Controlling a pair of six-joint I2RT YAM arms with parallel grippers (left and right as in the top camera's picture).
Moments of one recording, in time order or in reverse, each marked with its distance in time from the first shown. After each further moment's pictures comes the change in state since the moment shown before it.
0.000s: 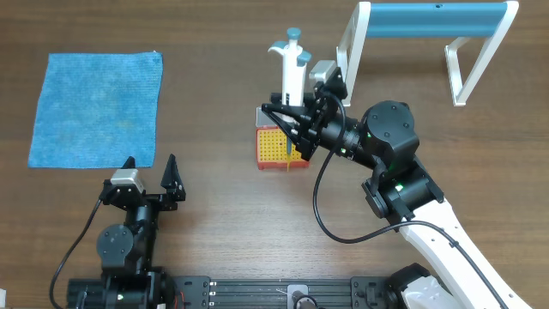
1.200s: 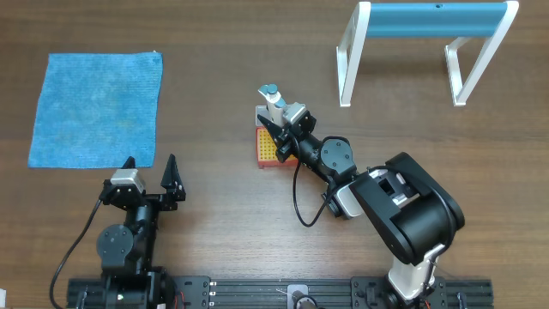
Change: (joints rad) left arm 0.000 0.000 0.000 0.000 0.000 0.000; right arm 0.079 0.795 -0.334 1.201 0.333 -0.347
